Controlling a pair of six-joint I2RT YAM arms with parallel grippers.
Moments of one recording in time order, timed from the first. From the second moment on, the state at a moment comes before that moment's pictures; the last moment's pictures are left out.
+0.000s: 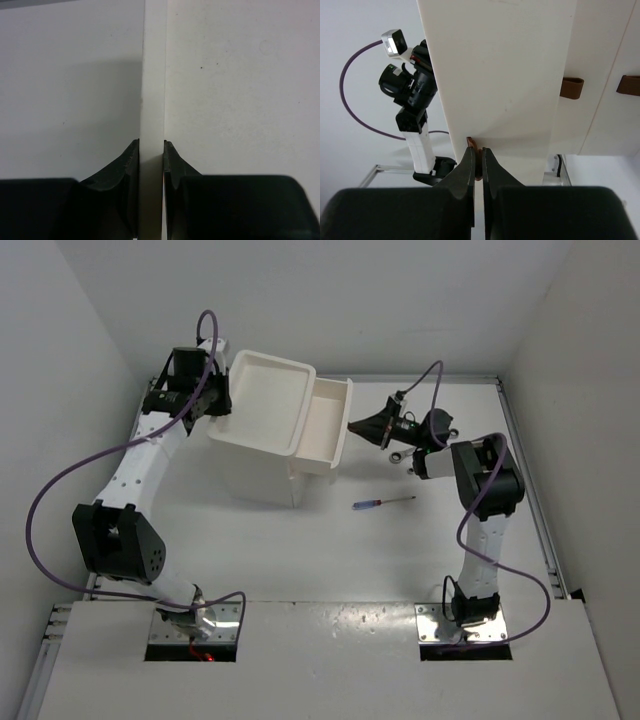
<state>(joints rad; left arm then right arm) -0.11 1.56 1.53 -0.57 0.02 -0.03 0.13 2.13 1.02 1.31 -1.06 1.81</state>
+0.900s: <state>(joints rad) -0.11 1.57 1.63 -0.60 0.05 -0.04 0.02 1.97 0.97 1.21 -1.23 1.59</state>
